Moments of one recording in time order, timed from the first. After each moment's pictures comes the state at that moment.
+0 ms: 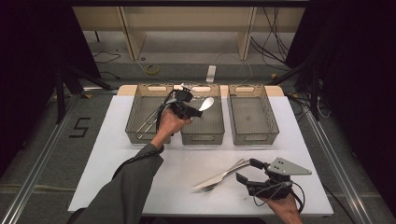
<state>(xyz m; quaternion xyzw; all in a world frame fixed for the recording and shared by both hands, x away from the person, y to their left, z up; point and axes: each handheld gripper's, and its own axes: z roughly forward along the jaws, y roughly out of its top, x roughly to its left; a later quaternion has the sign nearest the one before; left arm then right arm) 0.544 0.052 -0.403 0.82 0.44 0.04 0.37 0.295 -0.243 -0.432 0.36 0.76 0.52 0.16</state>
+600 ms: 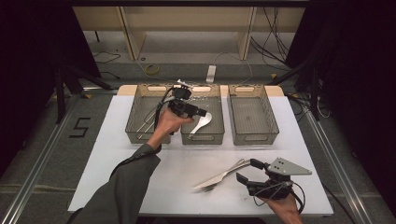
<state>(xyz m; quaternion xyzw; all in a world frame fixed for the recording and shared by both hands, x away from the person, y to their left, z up) 0.533 0.062 -0.384 0.80 0.44 0.01 0.40 0.294 -0.244 -0.432 0.37 0.76 0.52 0.16</state>
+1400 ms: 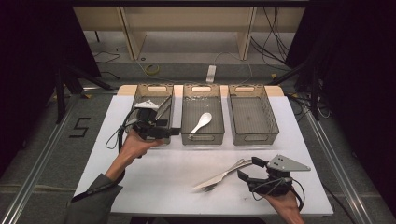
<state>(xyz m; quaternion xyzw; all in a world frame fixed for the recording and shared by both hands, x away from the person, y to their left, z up) 0.440 0.155 -0.389 0.79 0.39 0.06 0.47 0.304 -0.246 -0.433 0.38 0.76 0.50 0.16</state>
